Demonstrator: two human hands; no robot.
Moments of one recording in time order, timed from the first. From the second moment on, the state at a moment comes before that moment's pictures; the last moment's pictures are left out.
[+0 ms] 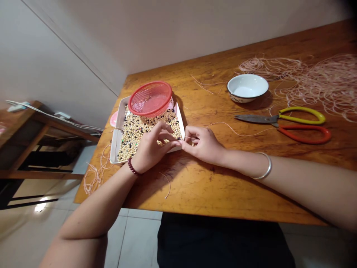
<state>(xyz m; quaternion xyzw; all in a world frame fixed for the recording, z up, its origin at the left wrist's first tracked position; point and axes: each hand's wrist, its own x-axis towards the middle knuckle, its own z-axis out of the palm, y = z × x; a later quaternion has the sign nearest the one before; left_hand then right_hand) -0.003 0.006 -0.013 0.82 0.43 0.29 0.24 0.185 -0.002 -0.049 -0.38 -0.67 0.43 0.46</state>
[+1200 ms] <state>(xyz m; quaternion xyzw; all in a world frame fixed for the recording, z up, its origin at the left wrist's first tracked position) -0.003 0.006 -0.012 0.80 0.45 0.30 0.25 0.186 -0.003 -0.047 -0.40 -0.68 0.39 0.48</state>
